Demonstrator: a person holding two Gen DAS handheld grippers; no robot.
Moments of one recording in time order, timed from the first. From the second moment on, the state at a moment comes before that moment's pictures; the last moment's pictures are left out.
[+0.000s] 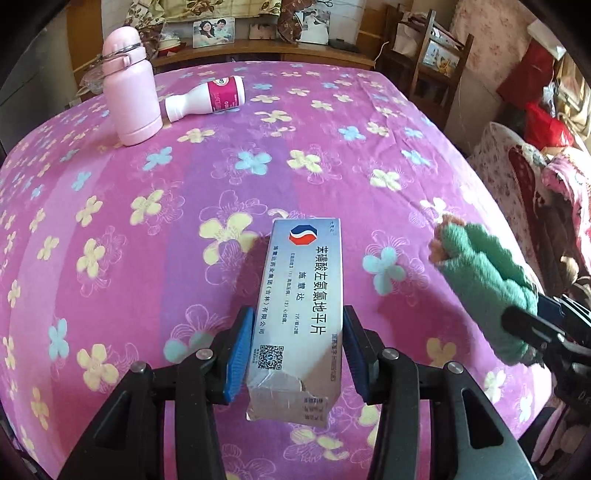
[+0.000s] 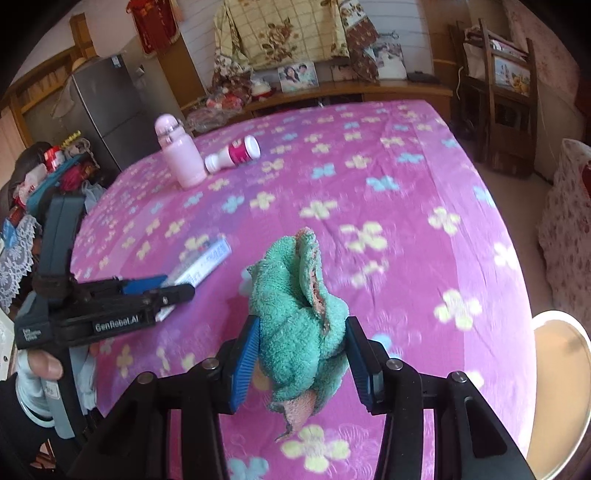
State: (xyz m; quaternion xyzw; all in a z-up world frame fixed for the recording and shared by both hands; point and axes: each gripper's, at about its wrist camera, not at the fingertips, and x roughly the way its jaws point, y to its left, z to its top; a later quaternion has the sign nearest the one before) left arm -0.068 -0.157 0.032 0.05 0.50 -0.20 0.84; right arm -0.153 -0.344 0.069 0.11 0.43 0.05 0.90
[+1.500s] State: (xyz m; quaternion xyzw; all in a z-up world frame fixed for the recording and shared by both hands) left arm -0.138 -0.276 0.079 0.09 0.44 -0.32 0.84; right arm -0.229 -0.419 0.095 0.13 0.37 -0.06 0.92
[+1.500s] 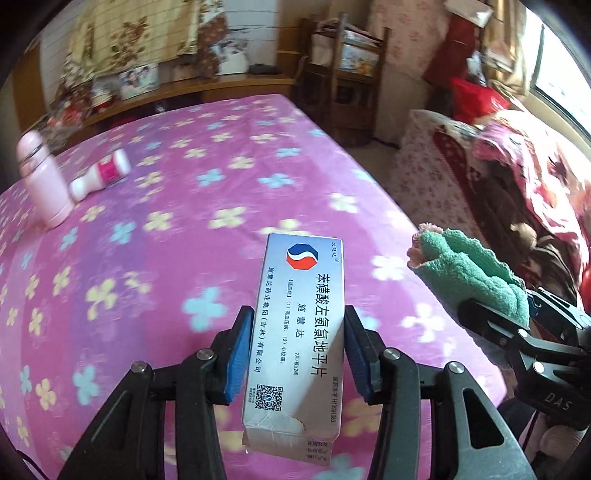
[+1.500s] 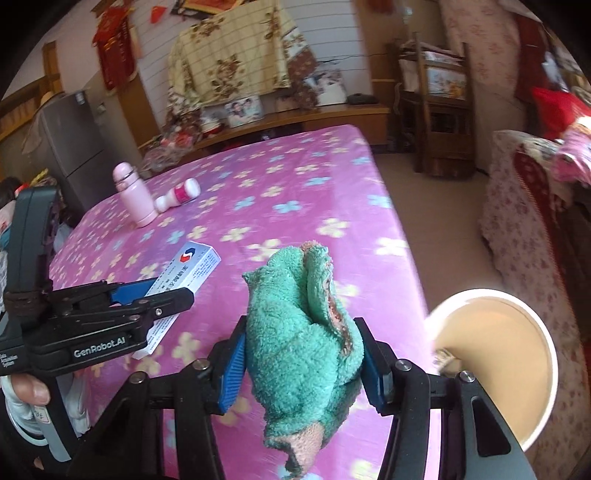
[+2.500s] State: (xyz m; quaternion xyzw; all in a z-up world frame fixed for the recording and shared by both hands) left arm -0.216 -0.454 0.059 0.12 0.47 -0.45 0.75; right arm -0.338 -0.586 0.045 0.25 0.39 -0.24 0.86
